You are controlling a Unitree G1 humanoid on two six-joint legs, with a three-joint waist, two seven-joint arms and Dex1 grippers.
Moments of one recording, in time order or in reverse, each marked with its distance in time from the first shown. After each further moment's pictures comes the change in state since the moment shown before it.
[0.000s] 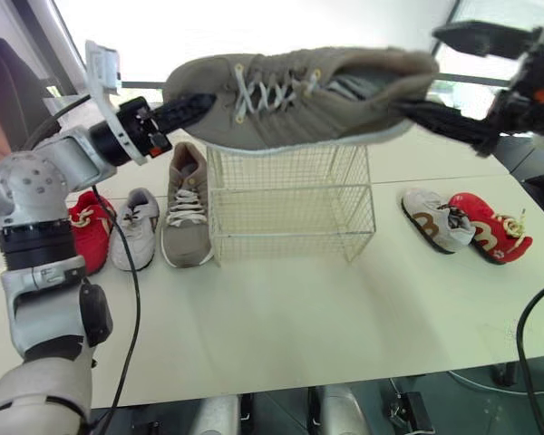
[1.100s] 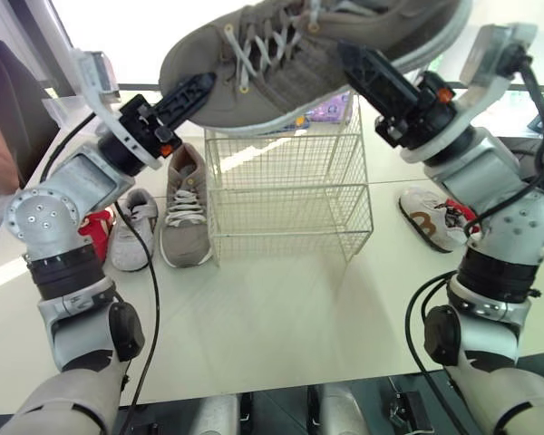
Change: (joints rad) left arm 0.123 -0.171 0.077 -0.220 -0.270 -0.036 0.328; right arm -0.116 0.593 0.068 0.084 0.443 0.030 -0.435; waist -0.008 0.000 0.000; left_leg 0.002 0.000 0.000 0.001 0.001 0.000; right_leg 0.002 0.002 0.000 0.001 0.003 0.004
